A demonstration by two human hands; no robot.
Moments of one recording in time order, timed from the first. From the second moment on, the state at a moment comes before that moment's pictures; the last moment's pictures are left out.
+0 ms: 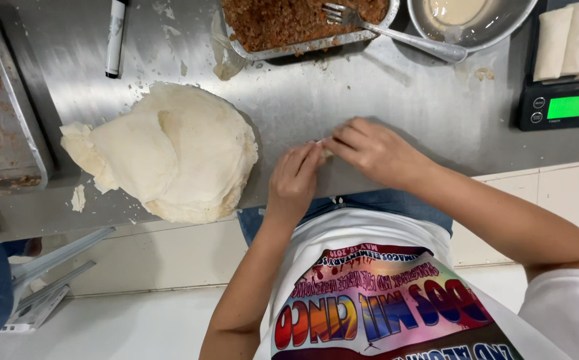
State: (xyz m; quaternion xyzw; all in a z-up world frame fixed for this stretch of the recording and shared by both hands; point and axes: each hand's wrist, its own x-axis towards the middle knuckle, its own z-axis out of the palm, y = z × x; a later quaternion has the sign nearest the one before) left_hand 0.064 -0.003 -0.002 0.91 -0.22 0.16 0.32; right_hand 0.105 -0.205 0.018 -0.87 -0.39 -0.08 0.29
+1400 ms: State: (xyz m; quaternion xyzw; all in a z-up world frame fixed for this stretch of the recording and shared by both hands) left_hand 0.070 -0.119 0.037 0.63 -0.02 -0.29 0.72; right_hand 0.067 -0.393 0.054 -0.73 0.24 -0.20 0.61
